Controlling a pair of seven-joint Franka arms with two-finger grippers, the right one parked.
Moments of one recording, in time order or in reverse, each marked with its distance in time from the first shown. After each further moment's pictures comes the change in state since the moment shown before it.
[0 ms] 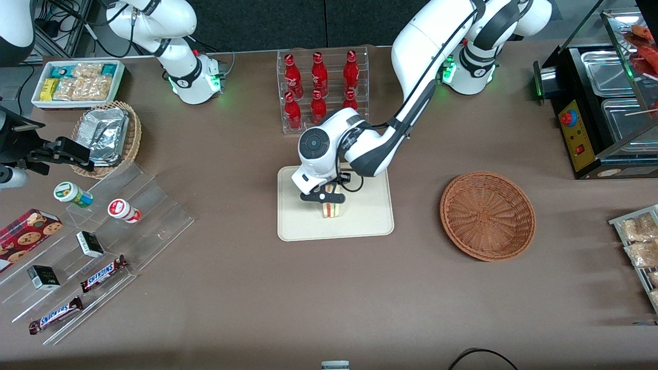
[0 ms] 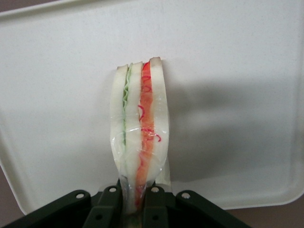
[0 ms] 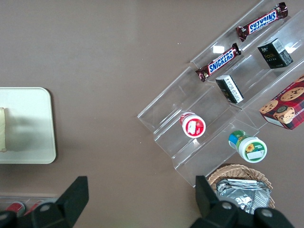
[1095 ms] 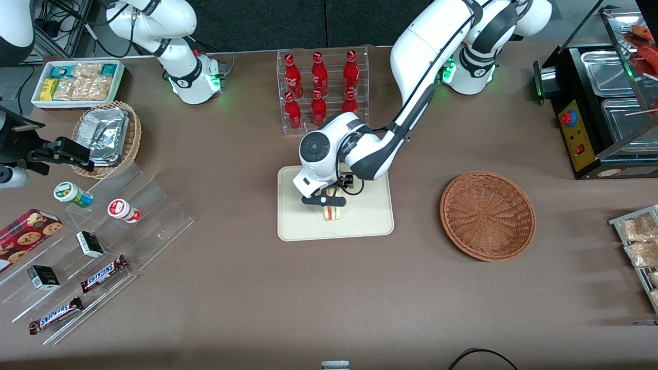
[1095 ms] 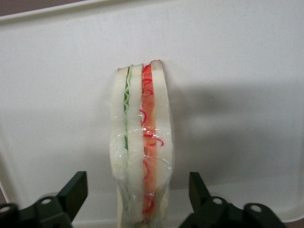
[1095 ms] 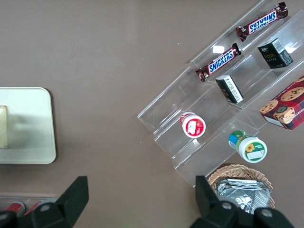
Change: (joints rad) arm 0.001 0.022 0.004 0.009 0.008 0.022 -0.029
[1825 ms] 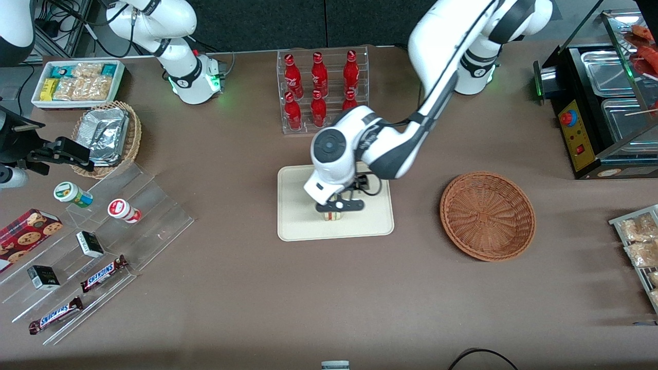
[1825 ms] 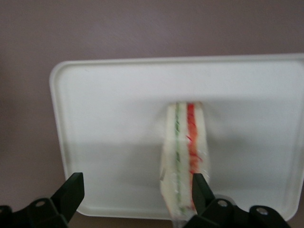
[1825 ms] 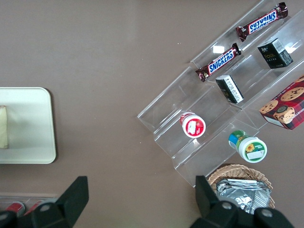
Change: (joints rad) arm 0.105 -0.108 0.009 0.034 0.000 -0.132 -0.021
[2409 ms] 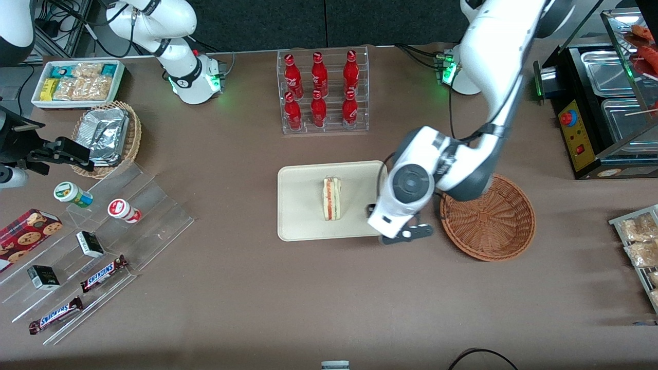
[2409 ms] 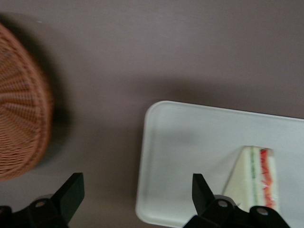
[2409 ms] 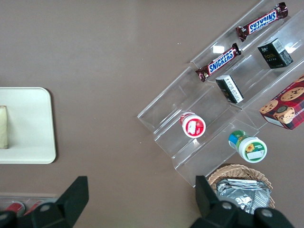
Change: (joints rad) arm 0.228 -0.085 -0.003 -0.048 -0.044 -0.113 0.122
